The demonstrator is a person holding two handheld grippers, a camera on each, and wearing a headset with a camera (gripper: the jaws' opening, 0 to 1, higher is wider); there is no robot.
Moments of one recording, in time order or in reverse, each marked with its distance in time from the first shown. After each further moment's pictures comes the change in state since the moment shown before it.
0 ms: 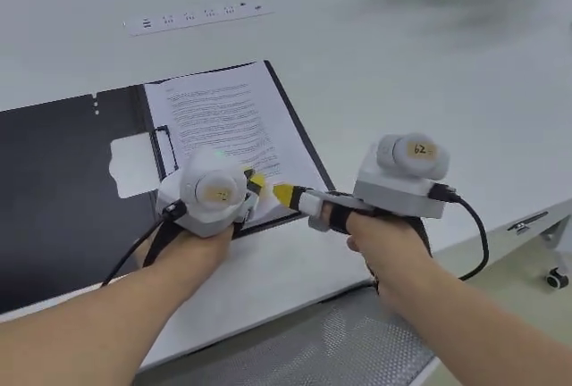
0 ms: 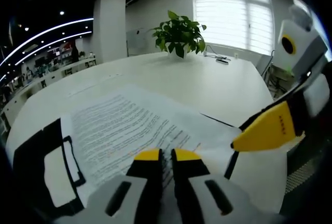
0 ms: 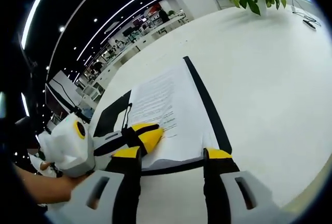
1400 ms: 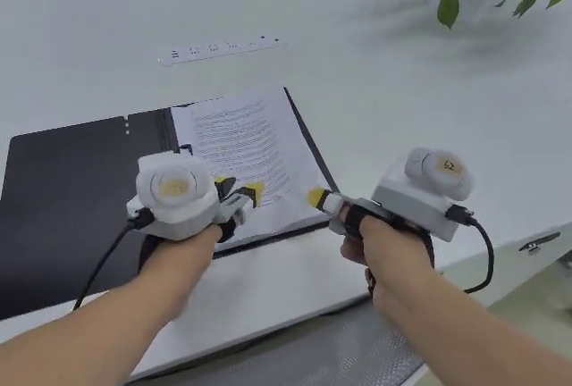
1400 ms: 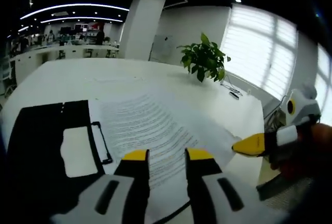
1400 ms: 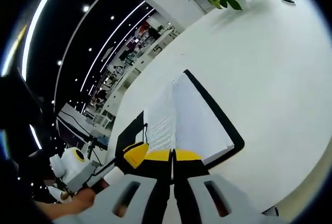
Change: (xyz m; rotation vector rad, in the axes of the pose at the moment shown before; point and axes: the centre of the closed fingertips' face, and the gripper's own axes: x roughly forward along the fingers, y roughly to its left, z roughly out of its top) left arm -0.067 0.030 0.026 -0.339 -0.105 0.059; right arm -0.026 0.030 0.017 0.215 -0.133 0.078
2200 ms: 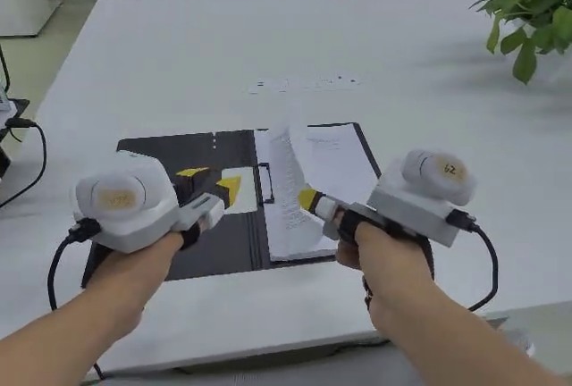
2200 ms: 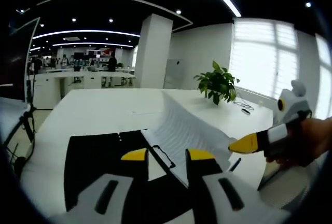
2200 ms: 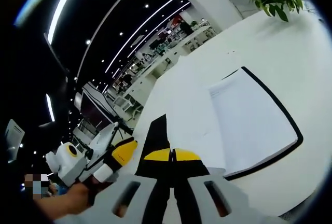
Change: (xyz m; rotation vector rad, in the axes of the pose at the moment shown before) left arm -0.135 0.069 0.059 0.088 -0.197 0.127; right arm 0.018 0.129 -0.042 -0.186 0.058 0.195
